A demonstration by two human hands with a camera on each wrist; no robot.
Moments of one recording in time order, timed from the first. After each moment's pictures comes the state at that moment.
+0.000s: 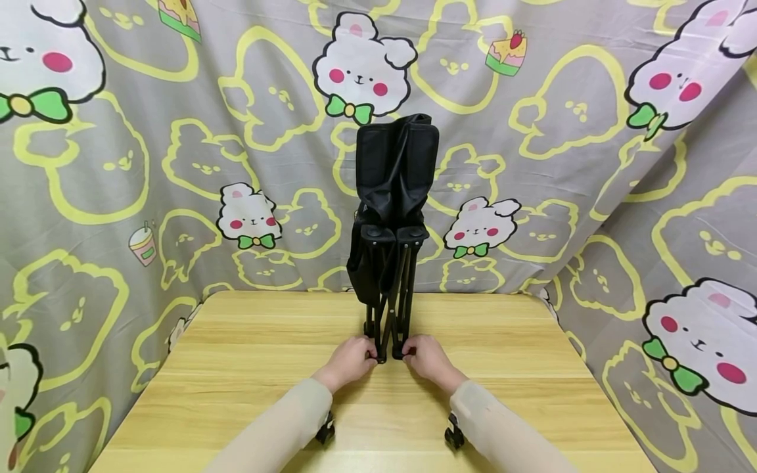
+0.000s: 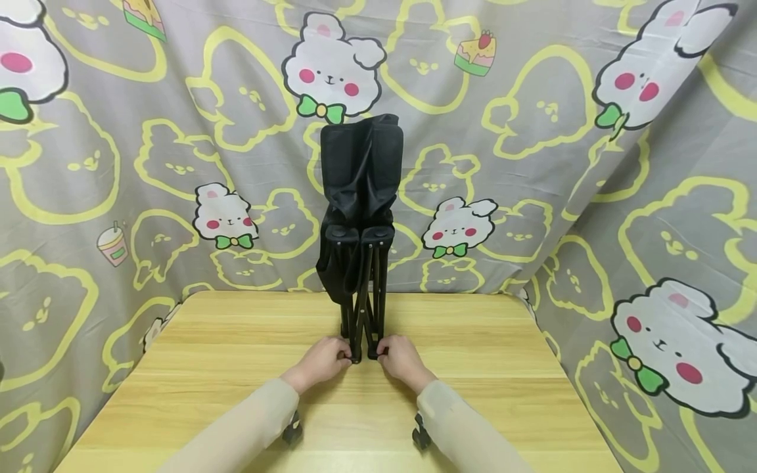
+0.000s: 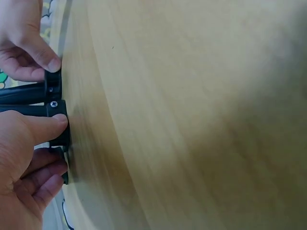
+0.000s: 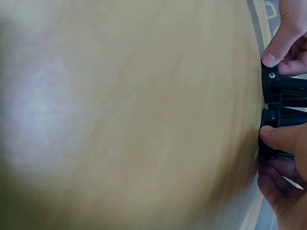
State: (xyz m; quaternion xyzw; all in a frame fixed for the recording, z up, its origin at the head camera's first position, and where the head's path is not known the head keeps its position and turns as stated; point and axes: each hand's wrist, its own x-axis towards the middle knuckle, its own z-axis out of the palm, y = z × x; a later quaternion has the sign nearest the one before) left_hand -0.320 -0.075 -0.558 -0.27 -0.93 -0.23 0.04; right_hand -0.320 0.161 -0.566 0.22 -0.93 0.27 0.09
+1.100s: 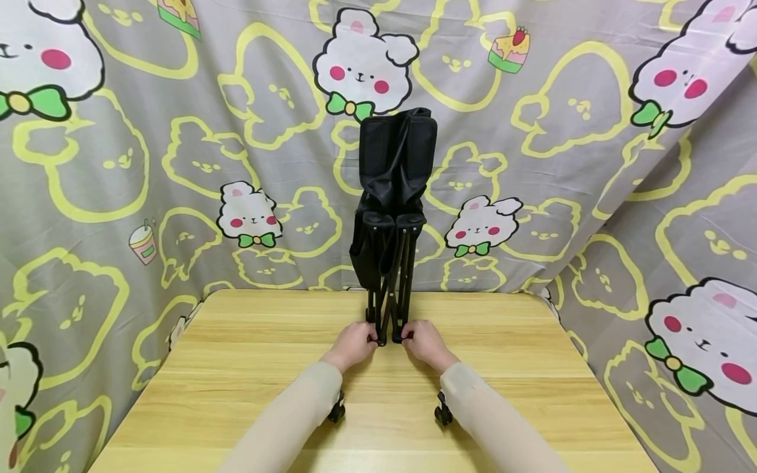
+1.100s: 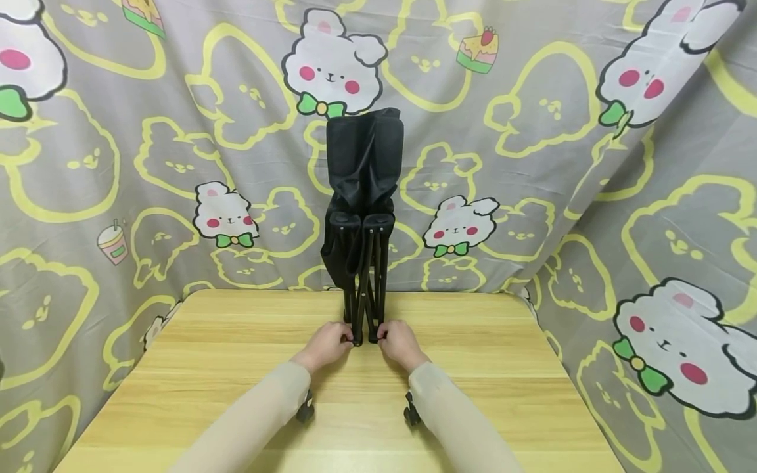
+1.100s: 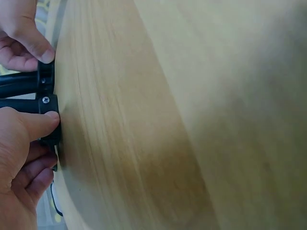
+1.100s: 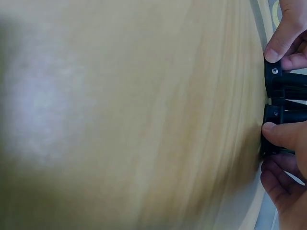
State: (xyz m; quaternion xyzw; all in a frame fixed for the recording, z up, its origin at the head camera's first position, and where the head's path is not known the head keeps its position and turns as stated) left_hand -0.354 -0.068 -0.558 -0.23 -0.94 -0.24 0.04; right_hand -0.355 0.153 -0.562 0.18 -0.94 0.27 0.07
